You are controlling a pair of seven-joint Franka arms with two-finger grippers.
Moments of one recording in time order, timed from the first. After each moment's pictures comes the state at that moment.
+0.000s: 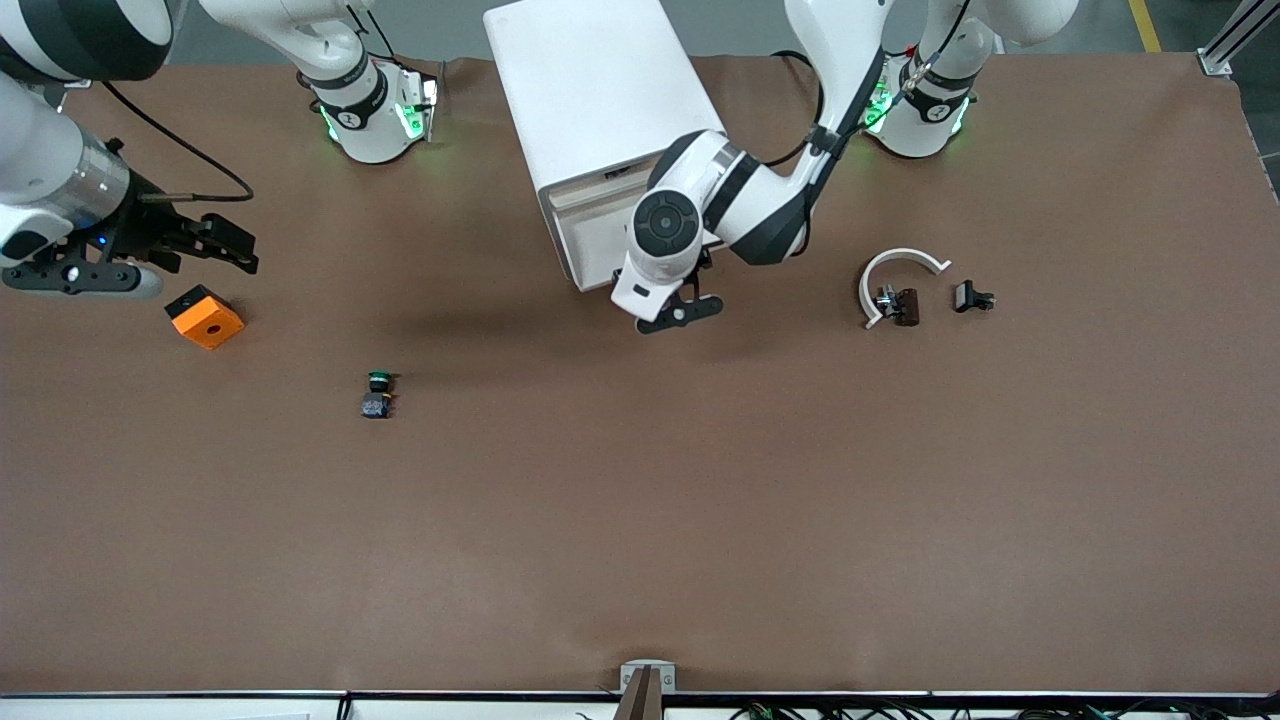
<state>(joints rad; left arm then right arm) -0.97 0.55 0.14 -1.65 -0.37 1.98 -0.94 0.14 -0.13 -0.08 -1.85 0.01 1.66 0.08</state>
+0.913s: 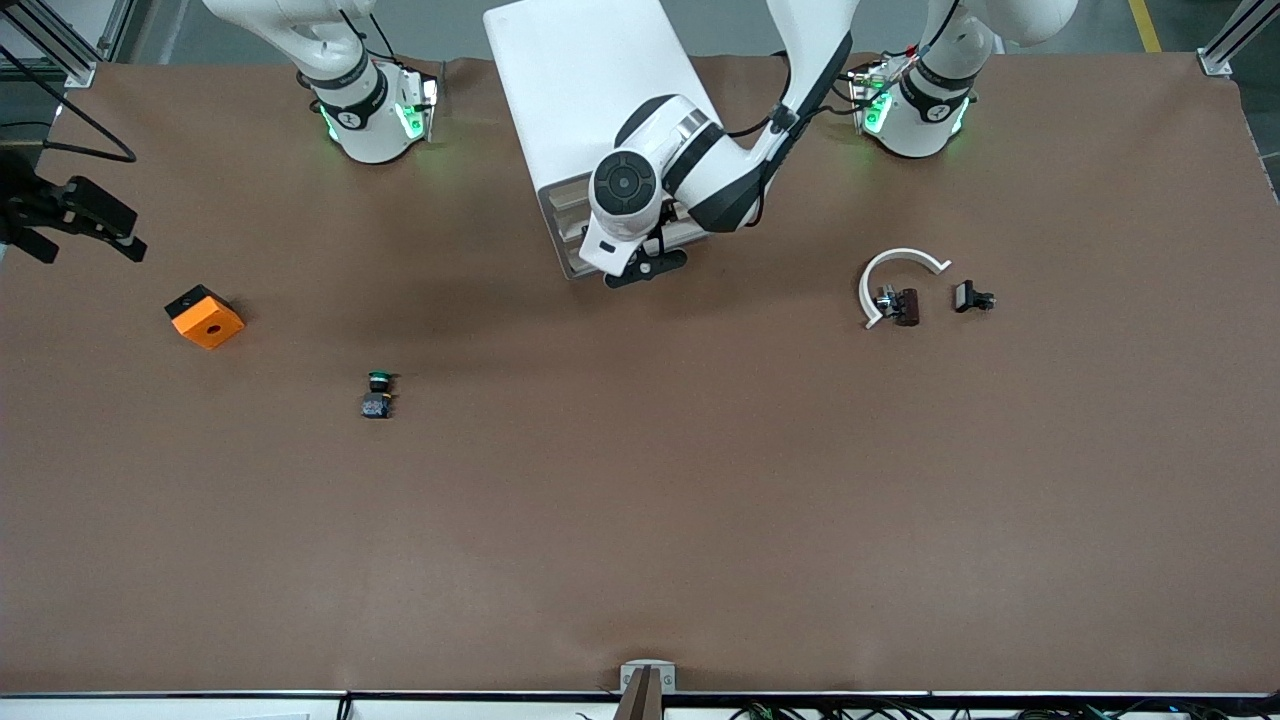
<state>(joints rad) -0.98 0.55 0.03 -1.67 -0.39 1.98 -1.06 0.02 -0.14 -0.08 -1.71 0.01 1.67 -0.05</state>
